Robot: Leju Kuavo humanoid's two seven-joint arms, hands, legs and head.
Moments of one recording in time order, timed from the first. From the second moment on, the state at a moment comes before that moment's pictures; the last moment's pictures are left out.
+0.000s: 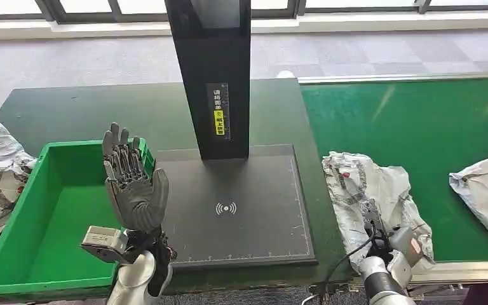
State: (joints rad) left arm -0.06 -0.28 -0.24 -1.56 -0.09 0.34 -0.68; right arm -0.47 0.08 -0.73 -0.43 1.43 -0.59 0.03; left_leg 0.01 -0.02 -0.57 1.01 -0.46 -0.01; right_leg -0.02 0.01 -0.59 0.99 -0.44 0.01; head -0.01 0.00
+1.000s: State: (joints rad) left arm -0.07 -0.28 -0.23 -1.51 -0.07 0.32 -0.68; right arm -0.24 0.29 -0.43 -1.09 0.72 -0.70 -0.70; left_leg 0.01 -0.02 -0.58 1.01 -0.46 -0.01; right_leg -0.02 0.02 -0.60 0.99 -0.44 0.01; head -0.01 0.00
